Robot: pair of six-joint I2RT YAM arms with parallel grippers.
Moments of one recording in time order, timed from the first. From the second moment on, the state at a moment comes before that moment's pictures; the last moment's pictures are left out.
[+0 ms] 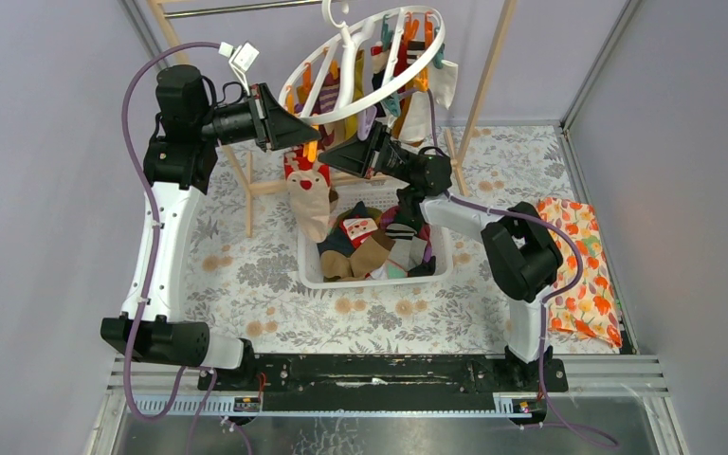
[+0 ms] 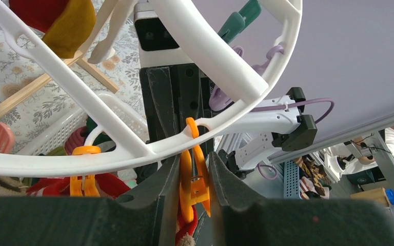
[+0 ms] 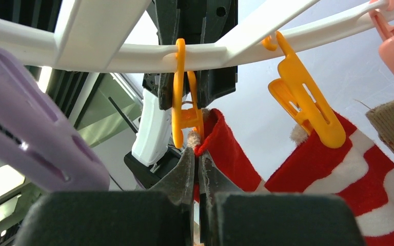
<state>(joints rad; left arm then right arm) -0.06 1.40 1.73 -0.50 1.10 -0.53 0.66 1.98 1.40 1.48 -0.74 1.57</state>
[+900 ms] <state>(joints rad) -0.06 1.40 1.71 -0.44 1.11 -0.58 0.69 1.95 1.36 1.48 -0.62 1.53</state>
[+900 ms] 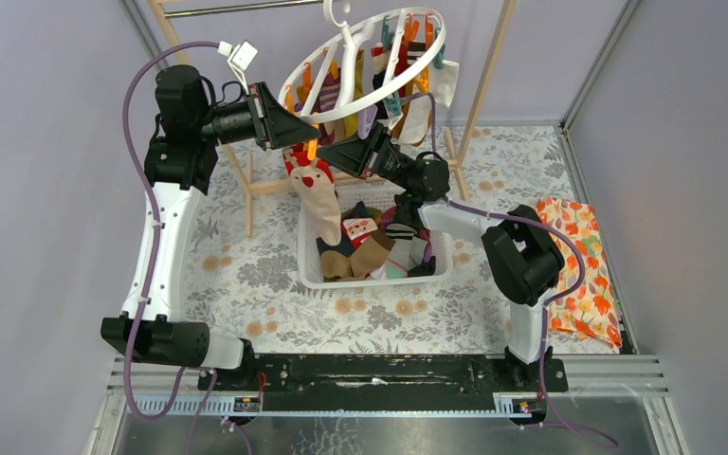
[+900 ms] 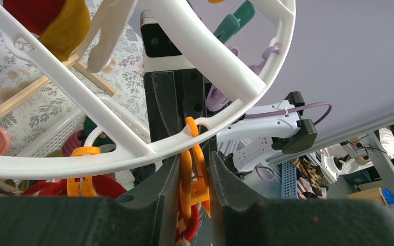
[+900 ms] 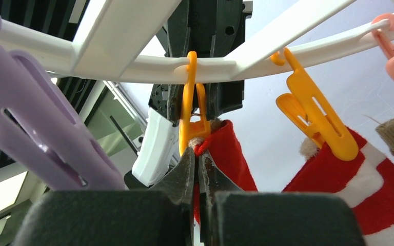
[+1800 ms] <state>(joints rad) -0.06 1.38 1.70 -0.43 1.12 -0.59 0.70 1.89 1.29 1.48 -0.51 1.47</state>
